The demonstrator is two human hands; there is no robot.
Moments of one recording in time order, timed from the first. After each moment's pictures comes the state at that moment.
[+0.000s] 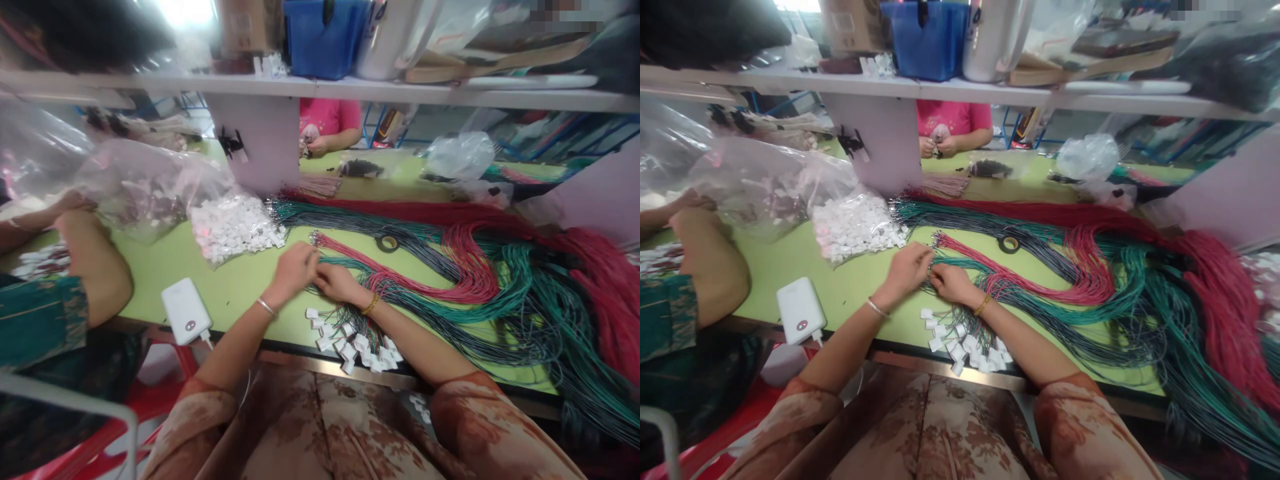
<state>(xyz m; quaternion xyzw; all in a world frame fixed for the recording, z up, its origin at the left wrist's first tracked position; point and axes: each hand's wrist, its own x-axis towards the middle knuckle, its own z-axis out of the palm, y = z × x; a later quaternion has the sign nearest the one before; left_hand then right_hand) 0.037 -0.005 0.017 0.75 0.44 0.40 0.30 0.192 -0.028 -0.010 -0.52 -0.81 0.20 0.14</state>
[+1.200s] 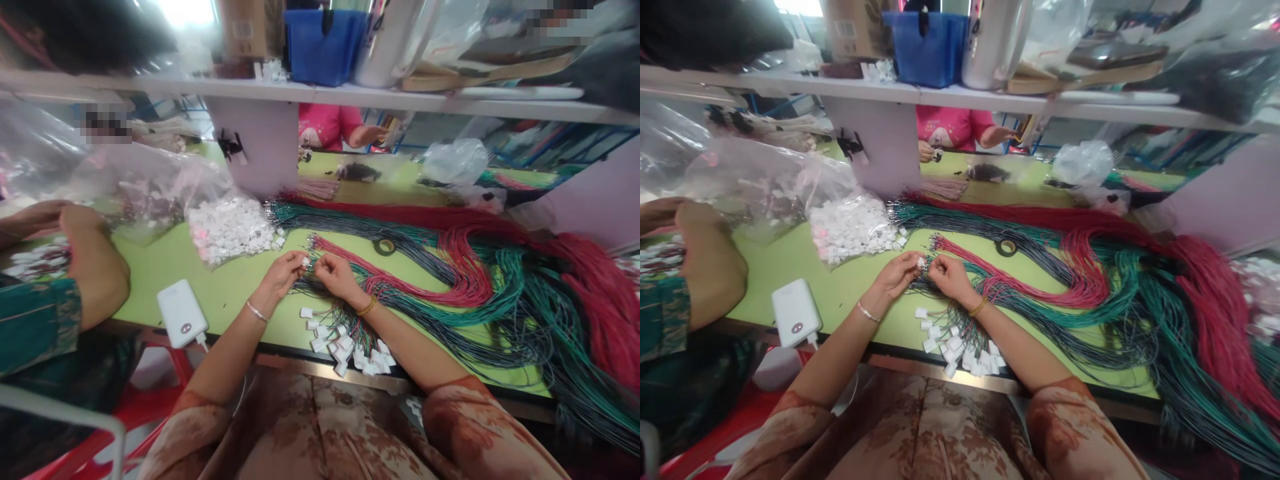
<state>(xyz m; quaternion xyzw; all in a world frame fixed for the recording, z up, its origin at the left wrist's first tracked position) 0.025 0.005 0.000 0.34 0.38 0.45 0.74 0.185 -0.023 -0.009 -0.51 -0.66 0.33 0.45</state>
